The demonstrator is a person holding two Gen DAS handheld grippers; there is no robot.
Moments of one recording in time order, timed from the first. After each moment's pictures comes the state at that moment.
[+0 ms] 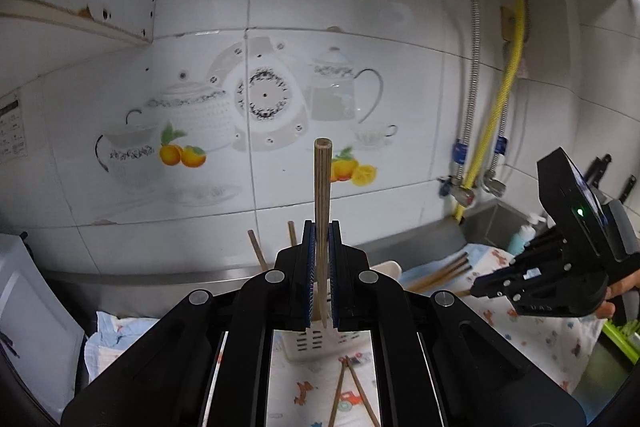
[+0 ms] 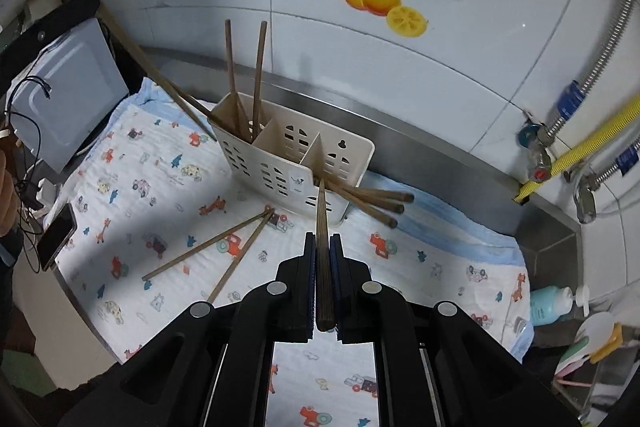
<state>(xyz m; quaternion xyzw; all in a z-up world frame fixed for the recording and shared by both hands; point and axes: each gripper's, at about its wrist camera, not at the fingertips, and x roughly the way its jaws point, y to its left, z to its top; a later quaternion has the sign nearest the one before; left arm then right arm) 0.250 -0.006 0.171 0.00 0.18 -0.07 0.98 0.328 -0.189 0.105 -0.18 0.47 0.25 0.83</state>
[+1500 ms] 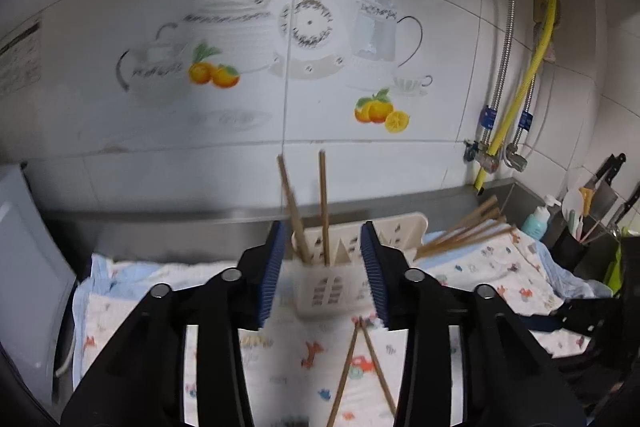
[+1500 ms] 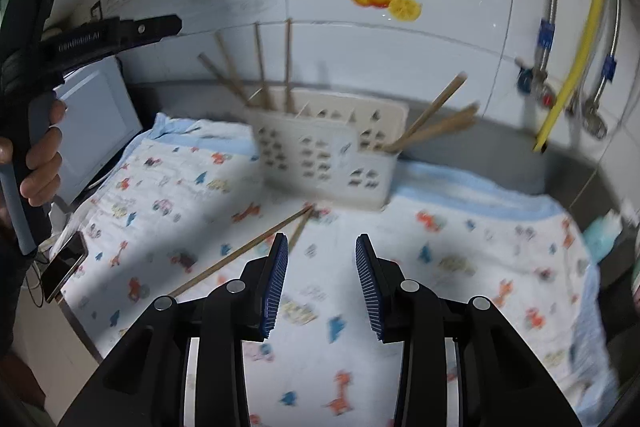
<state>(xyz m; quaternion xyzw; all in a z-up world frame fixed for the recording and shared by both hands) 0.236 0.030 0.111 -0.04 0.24 -0.04 0.97 0.225 -0.190 0.031 -0.08 0.38 0.24 0.89</state>
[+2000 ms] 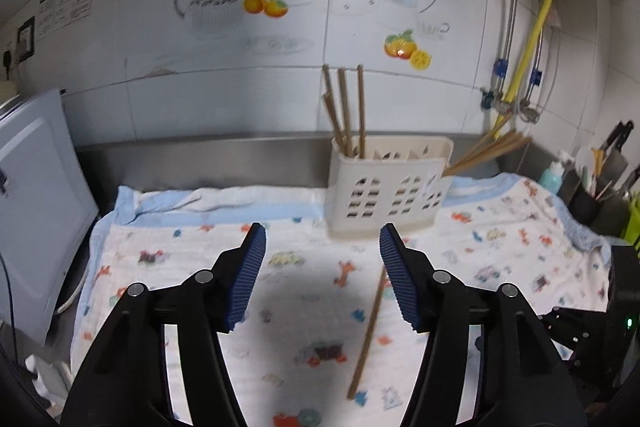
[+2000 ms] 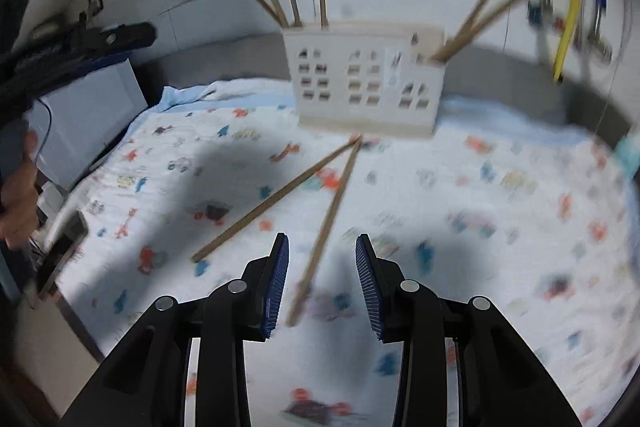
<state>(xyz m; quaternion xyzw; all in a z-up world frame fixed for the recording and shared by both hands) 0.168 0.056 0.034 -0.04 0.26 -0.01 0.96 0.170 -0.146 -0.055 -0.02 0.40 0.22 0.89</state>
